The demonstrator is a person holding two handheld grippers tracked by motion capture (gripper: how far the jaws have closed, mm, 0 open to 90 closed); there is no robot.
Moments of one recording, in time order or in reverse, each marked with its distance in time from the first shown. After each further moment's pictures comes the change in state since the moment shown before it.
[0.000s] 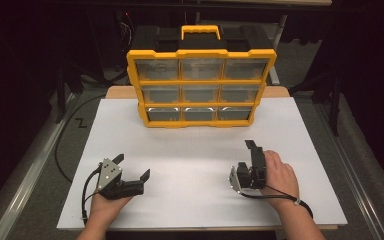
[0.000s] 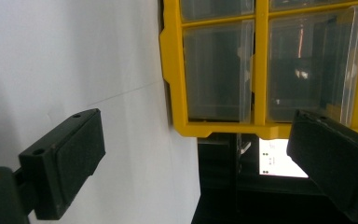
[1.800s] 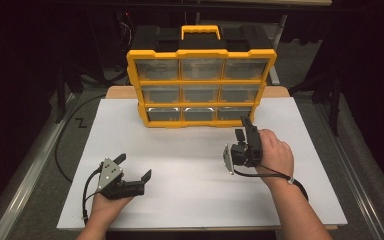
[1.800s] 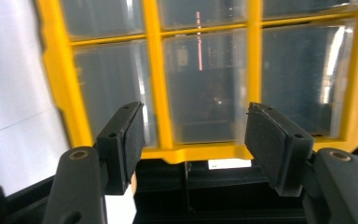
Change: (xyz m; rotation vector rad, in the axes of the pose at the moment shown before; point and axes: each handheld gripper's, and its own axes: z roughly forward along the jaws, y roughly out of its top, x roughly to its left) left arm -0.001 0.000 0.002 -0.011 -0.037 0.003; right arm -0.055 0.022 0.021 0.012 -0.237 0.021
